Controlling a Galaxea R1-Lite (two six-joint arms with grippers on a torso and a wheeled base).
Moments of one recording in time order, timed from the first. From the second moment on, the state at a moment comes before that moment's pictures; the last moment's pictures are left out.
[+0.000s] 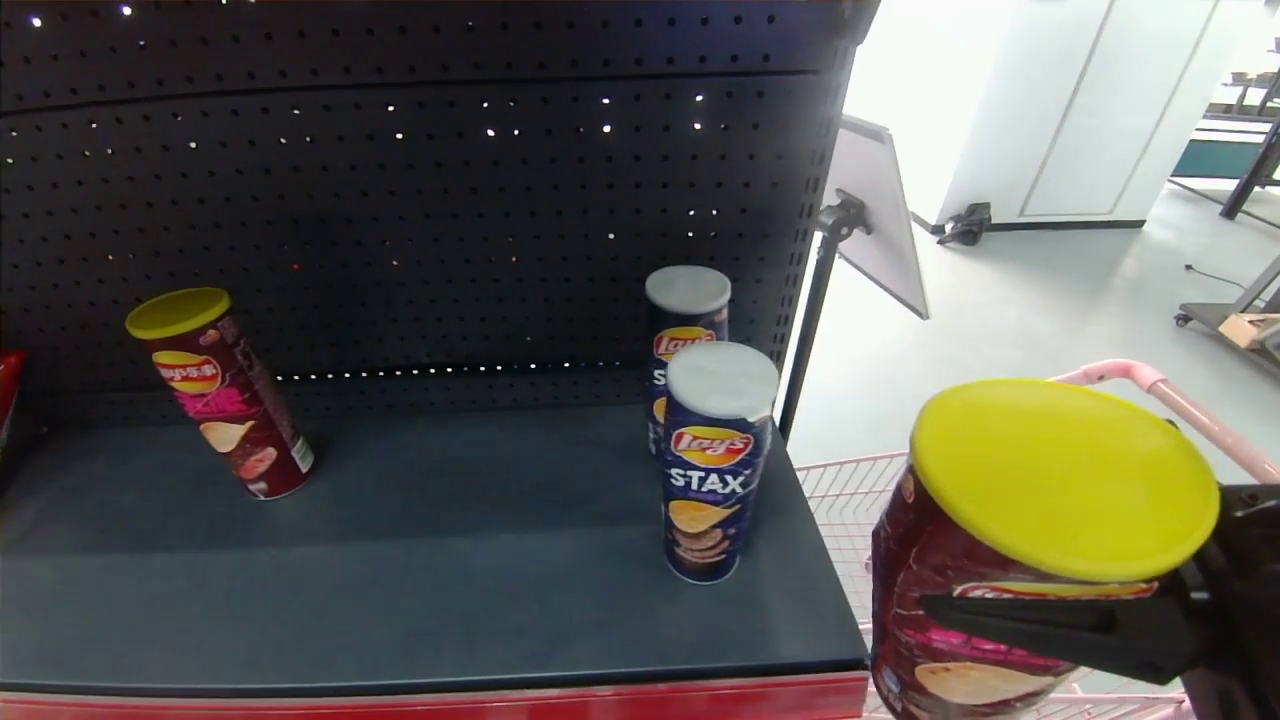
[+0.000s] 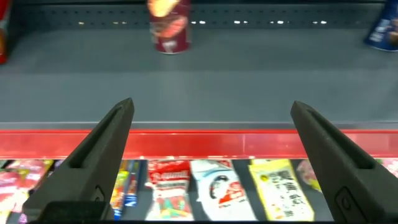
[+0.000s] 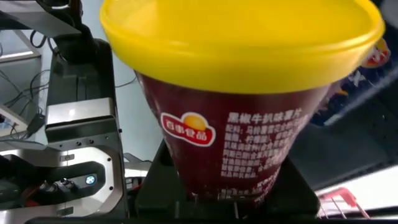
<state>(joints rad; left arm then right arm) 0.00 0.00 0.00 0.01 0.05 -0.01 0.72 1.18 -0.79 -0.05 0.49 -0.36</state>
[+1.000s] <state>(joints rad) 0.00 0.00 0.00 0.01 0.05 -0.01 0.73 1.18 -0.78 -0.05 0.49 -0.36</state>
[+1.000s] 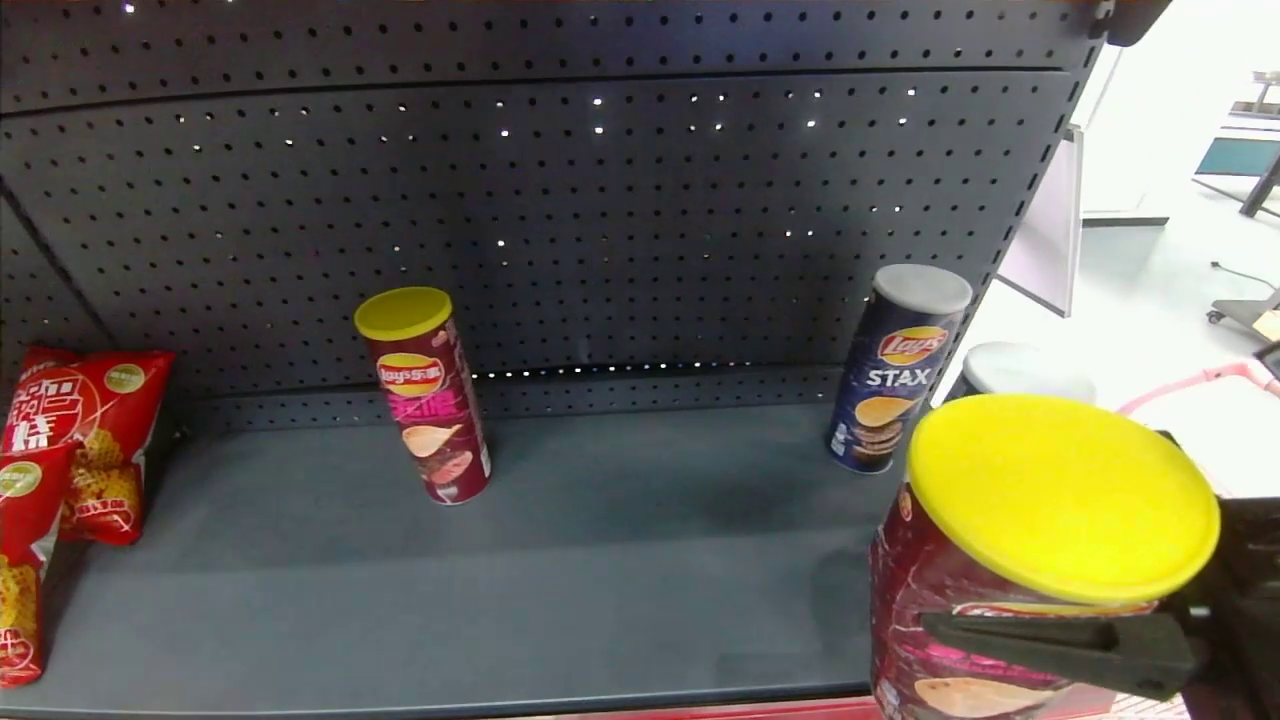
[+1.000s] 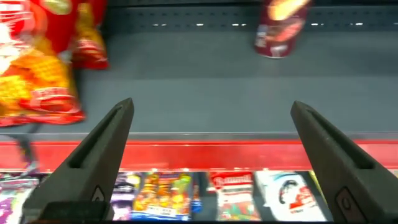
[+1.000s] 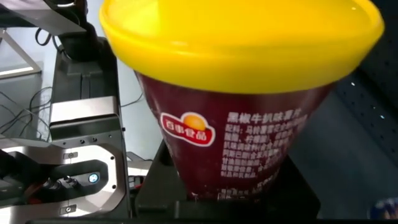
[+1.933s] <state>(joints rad) 0.00 0.00 0.00 0.01 0.05 -0.01 0.73 1.17 -0.74 -0.05 0.49 -0.37</state>
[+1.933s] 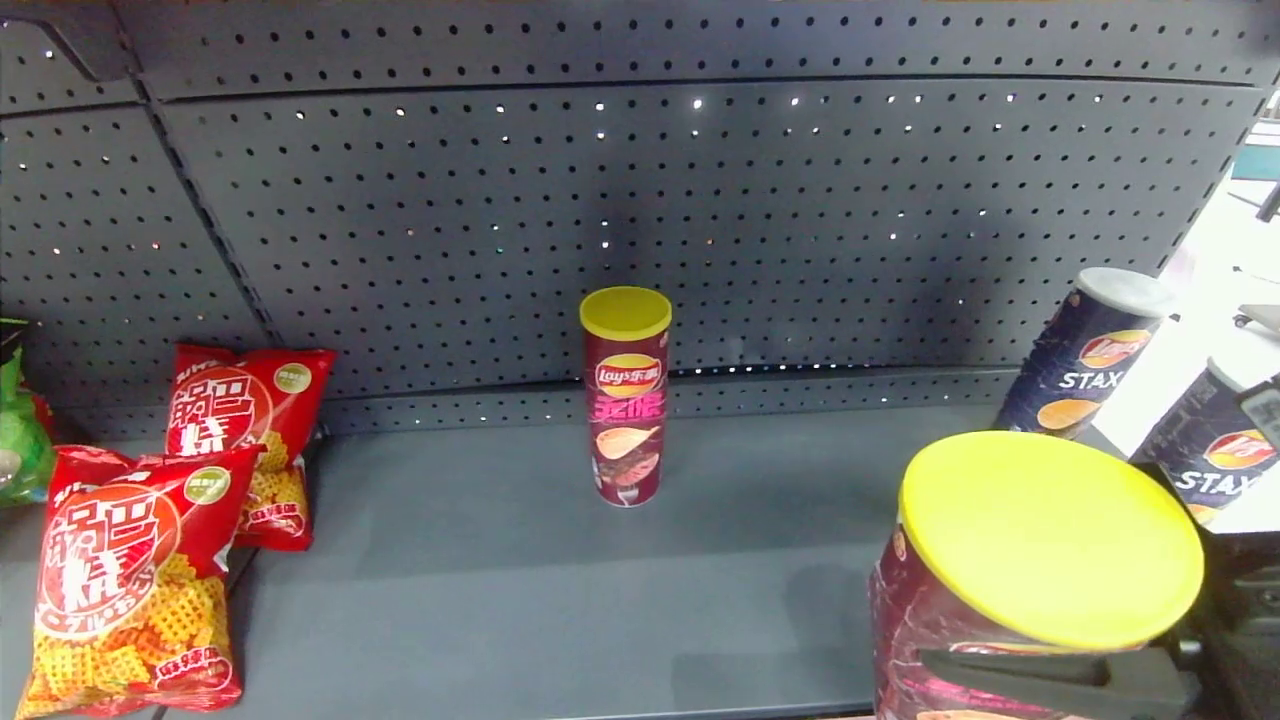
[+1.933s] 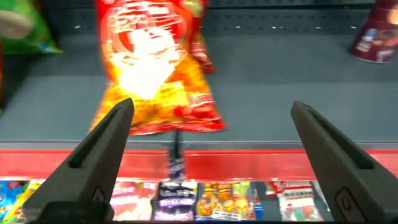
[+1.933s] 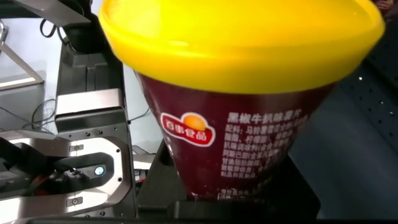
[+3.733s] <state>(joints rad) 0.00 0.00 0.00 0.01 0.05 -0.01 0.73 1.21 -0.72 -0.15 0.48 -0.37</state>
